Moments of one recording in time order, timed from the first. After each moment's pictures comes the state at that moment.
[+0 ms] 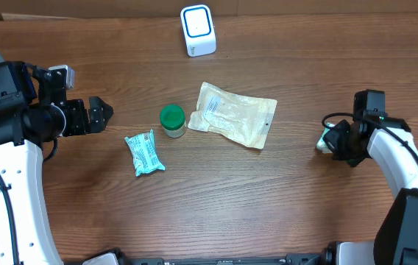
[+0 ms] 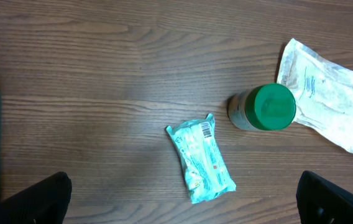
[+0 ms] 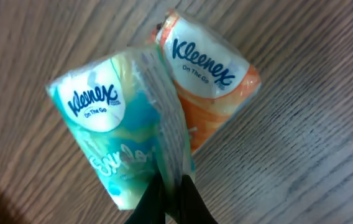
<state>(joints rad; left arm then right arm) 0.30 1.38 1.41 -1.12 0.30 0.13 -0.18 1.58 0.94 -0.73 -0.04 0.74</state>
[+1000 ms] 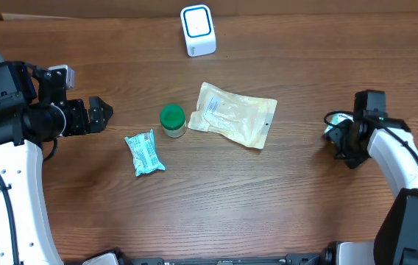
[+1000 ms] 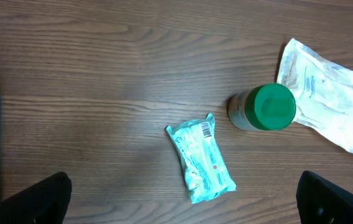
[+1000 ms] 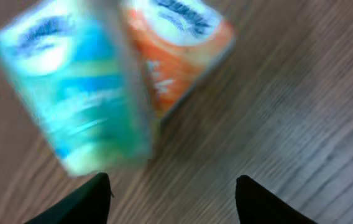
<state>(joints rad) 0.30 1.38 1.41 -1.12 0.30 0.13 -0.18 1.58 0.98 -0.76 0.03 0.76</state>
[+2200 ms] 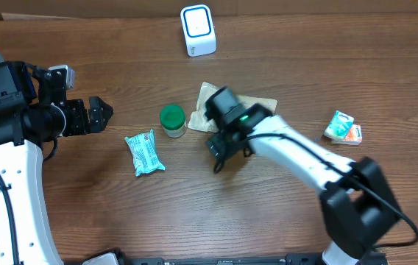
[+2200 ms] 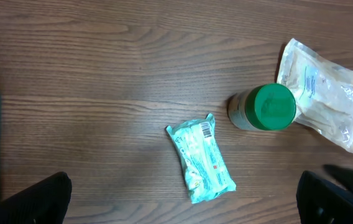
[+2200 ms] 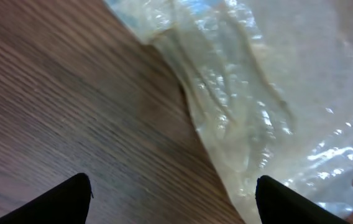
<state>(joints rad) 0.30 1.38 1.41 -1.12 0.30 0.13 0.70 1.86 1.30 -0.78 0.13 0.03</state>
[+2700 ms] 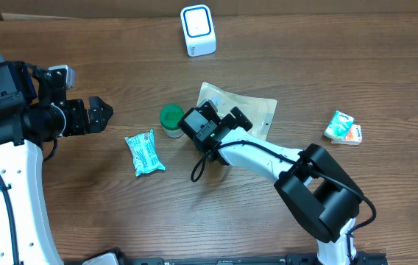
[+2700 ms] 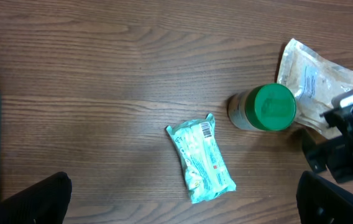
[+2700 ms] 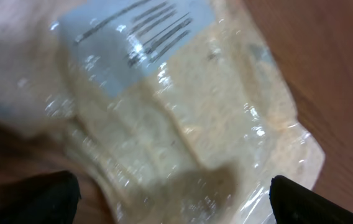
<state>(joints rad) 0.30 1.38 1.41 -1.12 0.30 0.13 0.80 2.04 1.31 -0.56 0.65 0.07</state>
